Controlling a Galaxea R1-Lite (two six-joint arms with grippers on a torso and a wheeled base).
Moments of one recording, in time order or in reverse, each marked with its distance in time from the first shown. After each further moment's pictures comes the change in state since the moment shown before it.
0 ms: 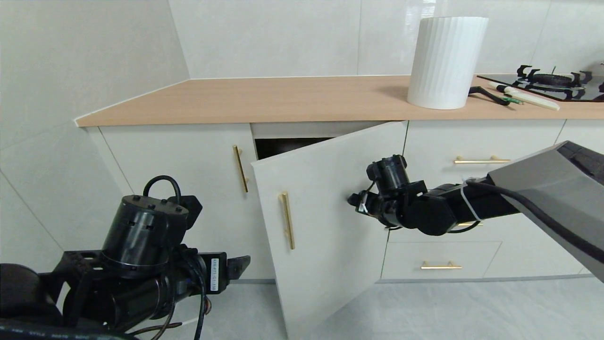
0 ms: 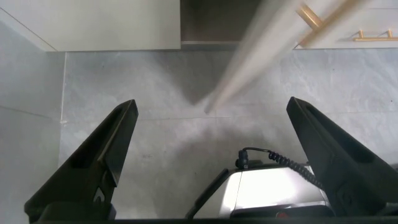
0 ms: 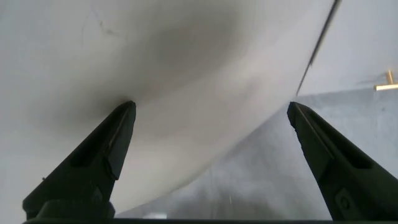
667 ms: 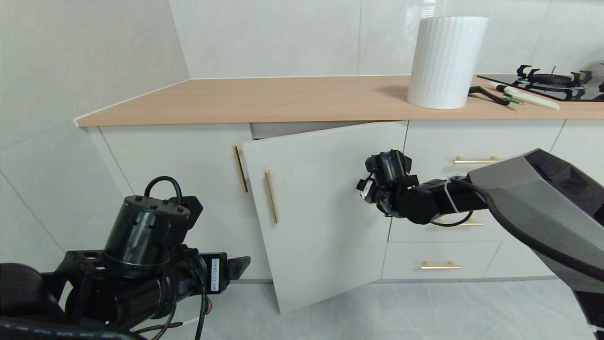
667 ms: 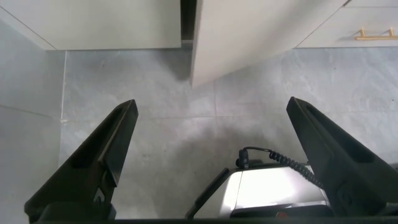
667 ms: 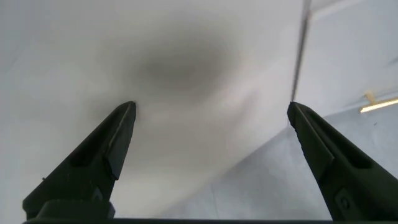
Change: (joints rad) left arm 0.003 0.007 0.000 -0.001 -0.001 -0.001; right arm -0.053 0.121 -0.191 0.001 -0.154 0.069
